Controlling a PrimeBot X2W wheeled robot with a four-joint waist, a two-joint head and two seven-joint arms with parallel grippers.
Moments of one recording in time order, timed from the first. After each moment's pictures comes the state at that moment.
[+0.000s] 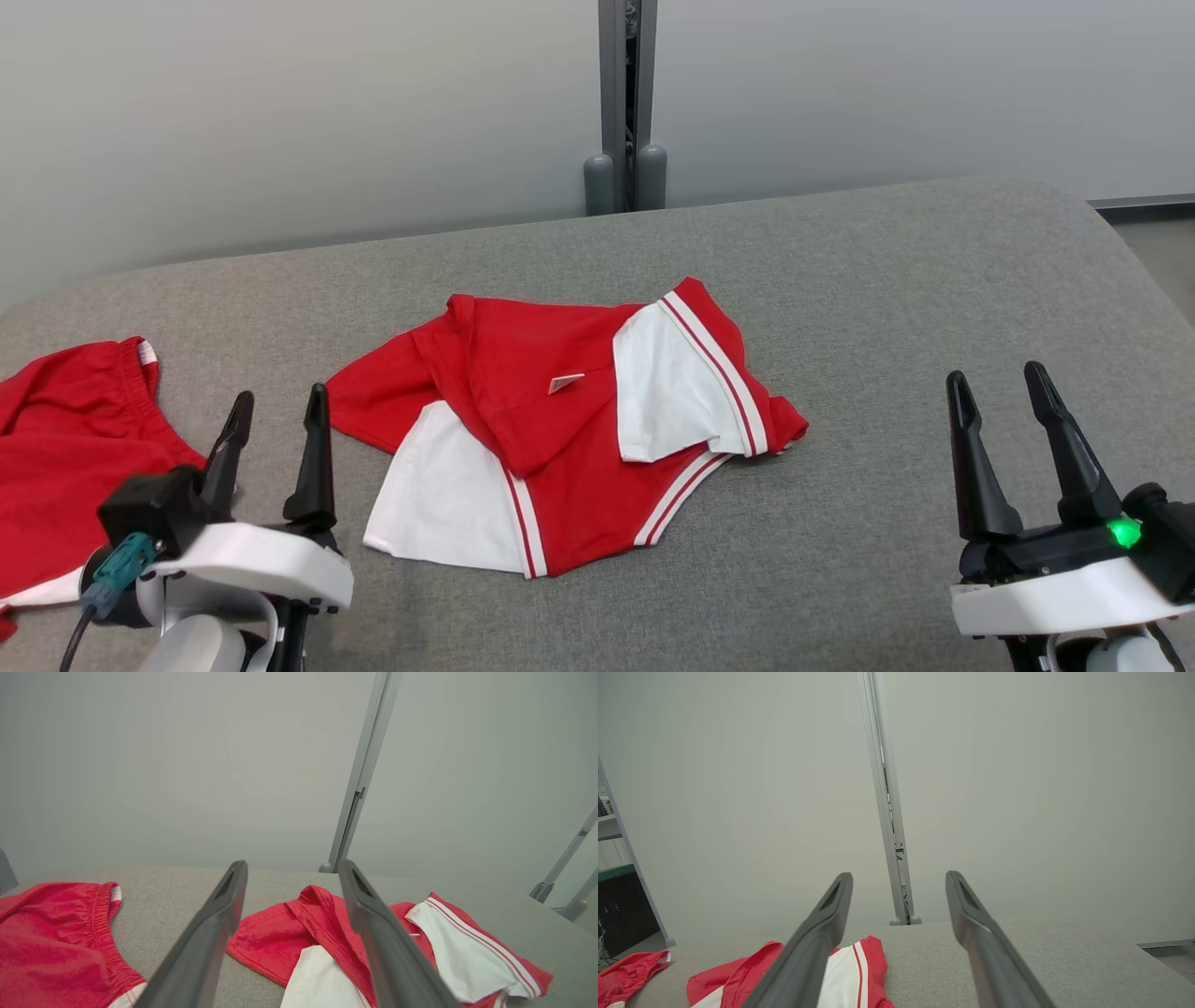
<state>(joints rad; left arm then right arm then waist) -0.21 0.33 -0.38 0.22 -0.67 0.20 -0.26 -0.04 -0.11 0.09 -0.03 0.30 0.13 -0.26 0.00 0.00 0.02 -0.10</state>
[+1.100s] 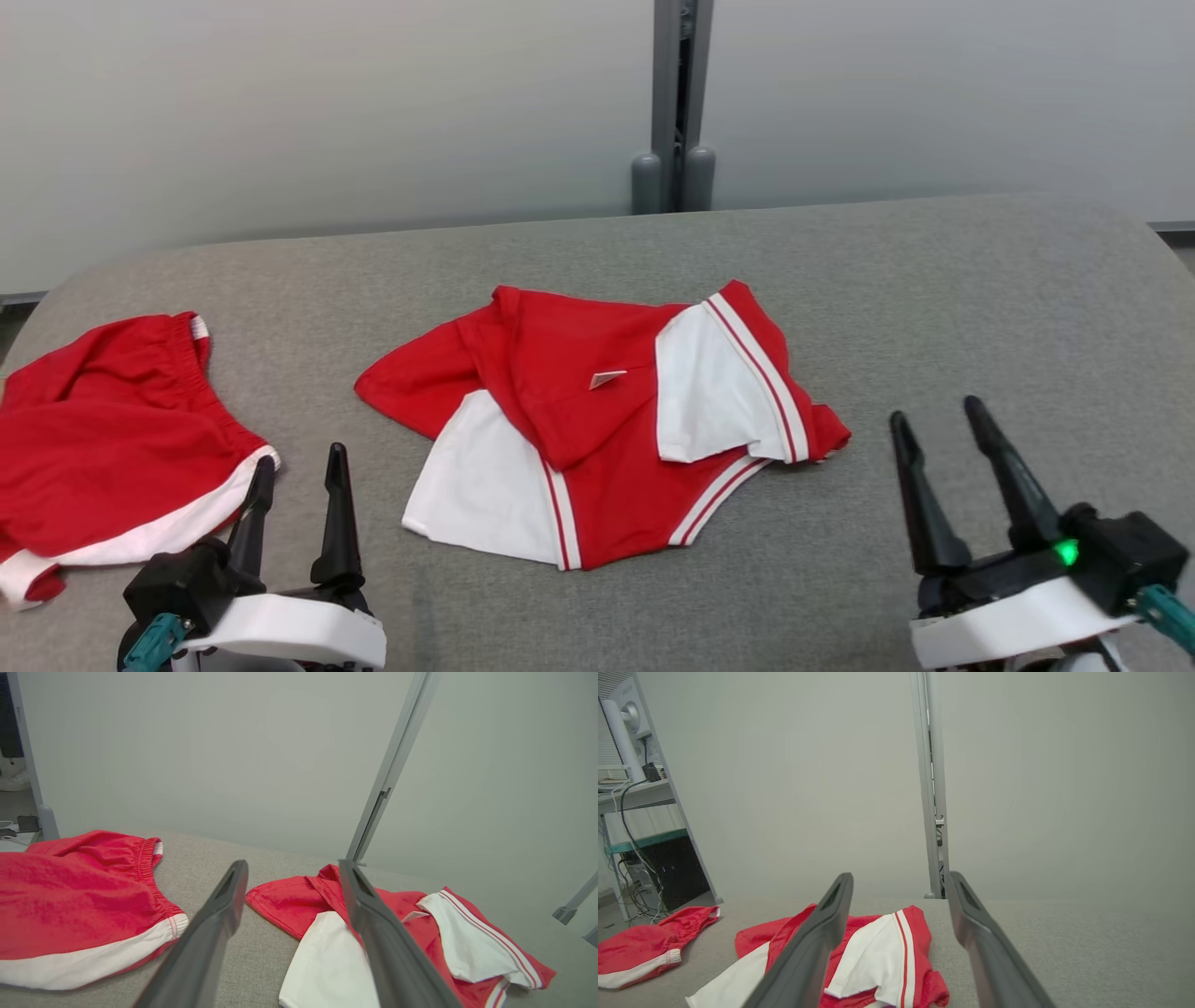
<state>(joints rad) -0.01 0.21 -0.24 0.11 -0.56 0.20 -0.26 -0.02 -0.13 0.16 0.01 0.30 0.13 -0.26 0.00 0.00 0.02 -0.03</state>
